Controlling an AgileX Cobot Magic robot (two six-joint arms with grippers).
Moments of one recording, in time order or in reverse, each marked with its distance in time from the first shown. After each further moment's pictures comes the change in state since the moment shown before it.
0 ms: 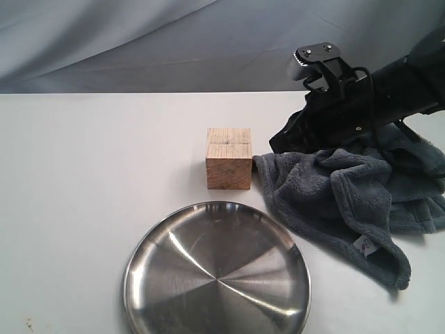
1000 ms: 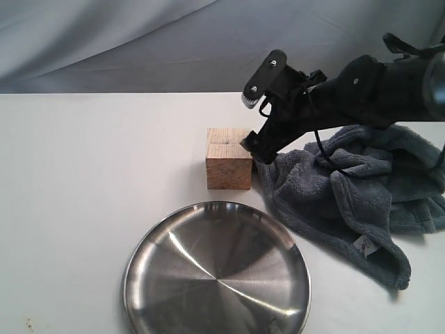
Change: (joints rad) left arm 0.000 0.000 0.000 0.000 0.000 0.000; right arm 0.145 0.196 -0.094 -0.236 -0.512 -0.174
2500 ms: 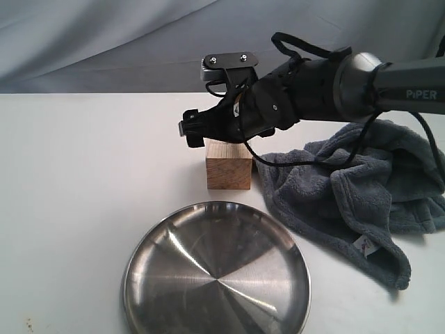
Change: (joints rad) left arm 0.000 0.000 0.000 0.000 0.000 0.000; right arm 0.194 0.124 -0.219 -0.807 0.127 1.619
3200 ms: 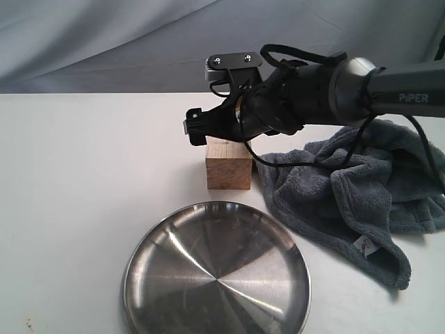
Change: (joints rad) left arm 0.000 0.000 0.000 0.000 0.000 0.000; right arm 0.000 0.020 0.000 -0.290 -0.010 0.299
